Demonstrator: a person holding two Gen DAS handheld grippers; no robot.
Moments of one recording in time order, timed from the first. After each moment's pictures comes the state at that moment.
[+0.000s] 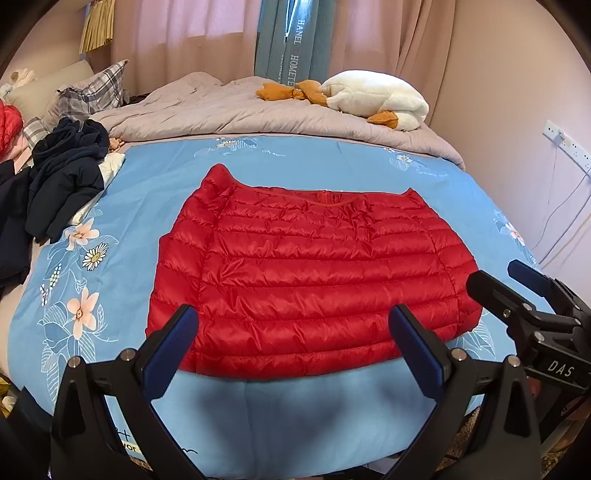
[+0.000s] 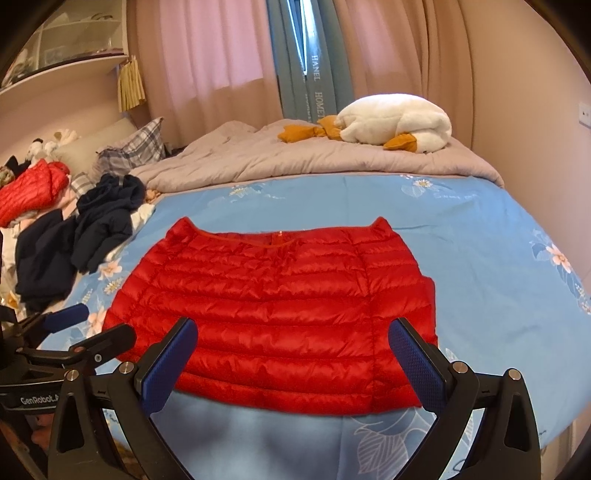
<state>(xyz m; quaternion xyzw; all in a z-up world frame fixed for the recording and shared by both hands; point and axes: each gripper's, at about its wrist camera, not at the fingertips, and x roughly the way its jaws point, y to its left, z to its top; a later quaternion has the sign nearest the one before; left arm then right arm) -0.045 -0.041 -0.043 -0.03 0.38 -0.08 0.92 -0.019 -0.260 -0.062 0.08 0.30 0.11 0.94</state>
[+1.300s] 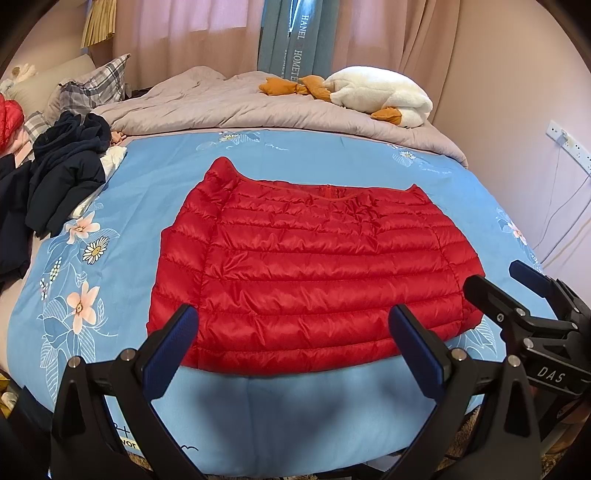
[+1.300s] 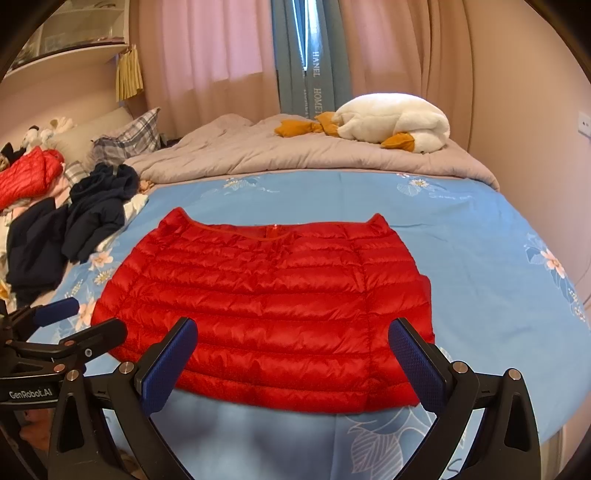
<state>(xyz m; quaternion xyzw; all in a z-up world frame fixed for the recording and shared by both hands) -0.044 -0.037 -0.048 -0.03 0.39 -0.08 0.92 -0.019 -0.254 -0.065 0.06 0.31 0.09 0.94</state>
